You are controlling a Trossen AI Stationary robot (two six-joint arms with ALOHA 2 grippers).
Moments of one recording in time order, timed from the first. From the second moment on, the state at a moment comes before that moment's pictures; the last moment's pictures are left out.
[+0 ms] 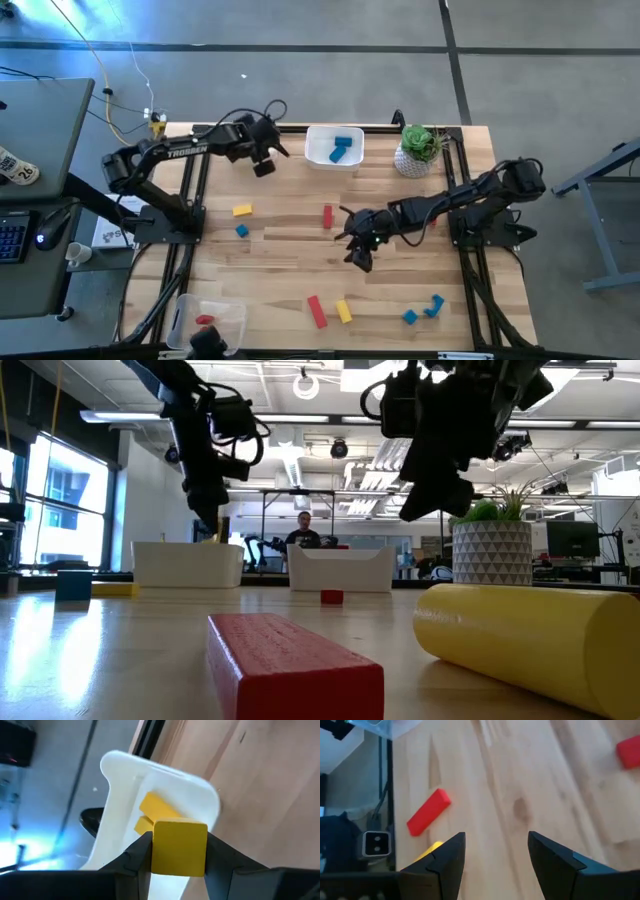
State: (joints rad) left arm 0.69 1.48 1.01 -0.68 -0.43 0.27; right arm 0.19 1.57 0.90 -0.14 -0.21 0.62
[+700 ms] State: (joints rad) left arm 0.82 1.48 1.01 -0.68 -0.33 0.25; right arm 0.45 1.57 0.90 -0.37 -0.10 1.03
